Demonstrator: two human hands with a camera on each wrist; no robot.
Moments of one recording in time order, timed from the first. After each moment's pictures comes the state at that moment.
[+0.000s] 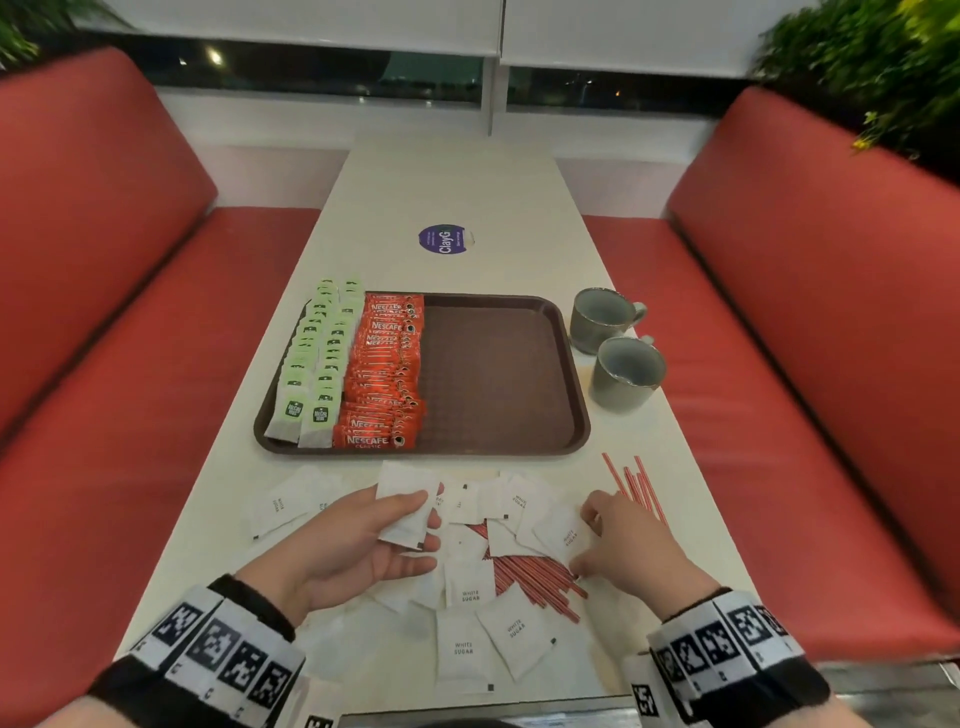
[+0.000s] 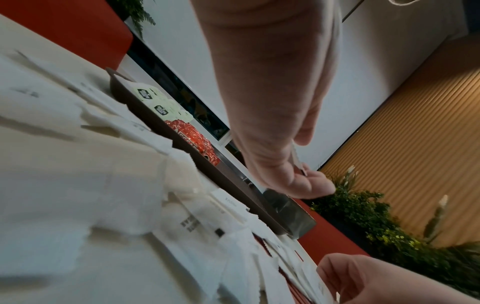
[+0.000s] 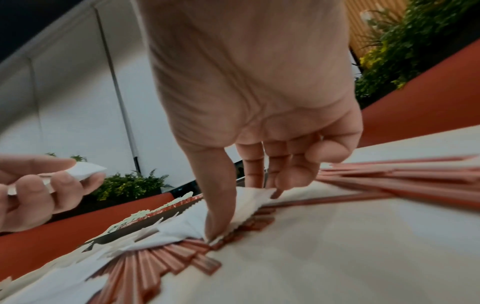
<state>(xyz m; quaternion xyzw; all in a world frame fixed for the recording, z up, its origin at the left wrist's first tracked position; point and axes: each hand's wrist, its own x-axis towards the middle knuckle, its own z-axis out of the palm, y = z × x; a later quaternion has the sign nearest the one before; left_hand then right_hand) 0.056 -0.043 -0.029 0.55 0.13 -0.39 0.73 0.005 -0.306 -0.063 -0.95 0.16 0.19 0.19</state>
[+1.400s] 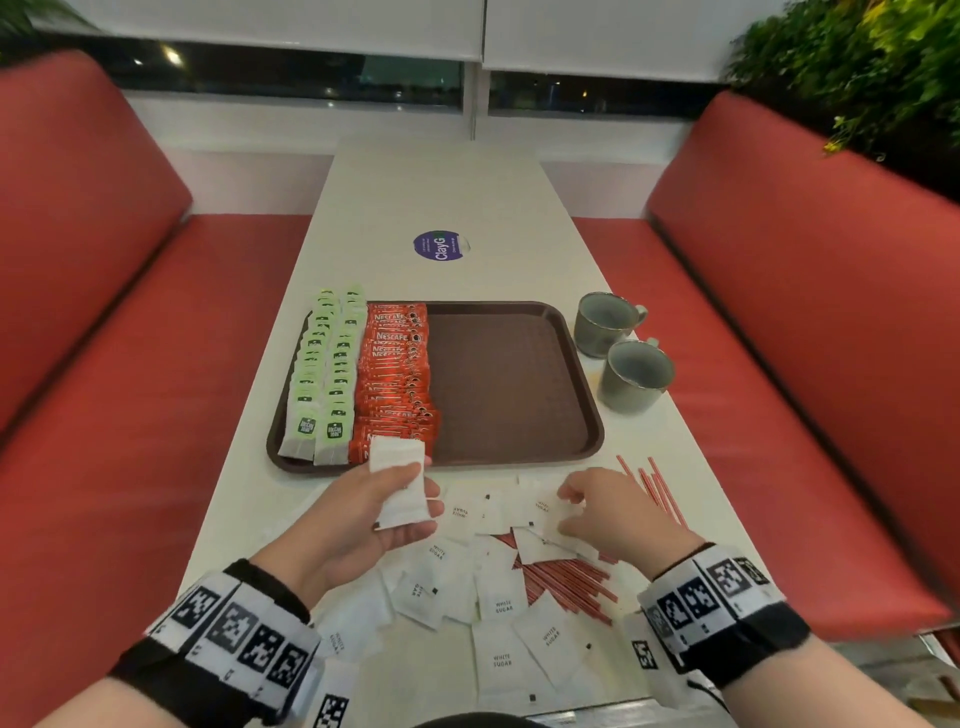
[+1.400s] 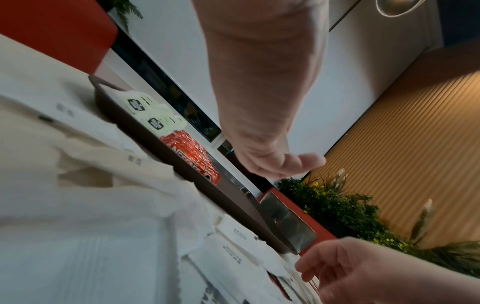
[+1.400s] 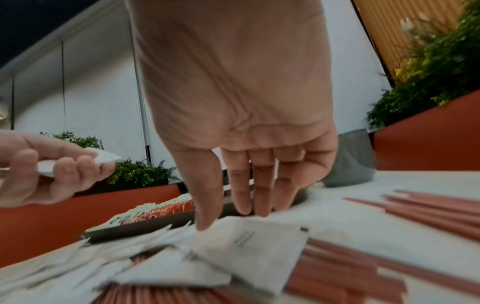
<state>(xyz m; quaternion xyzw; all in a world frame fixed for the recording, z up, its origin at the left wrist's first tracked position) 0.091 -0.023 -0.025 0.58 0.11 -0.31 0.75 0.039 -0.270 -0.040 -0.95 0.14 0.19 0.19</state>
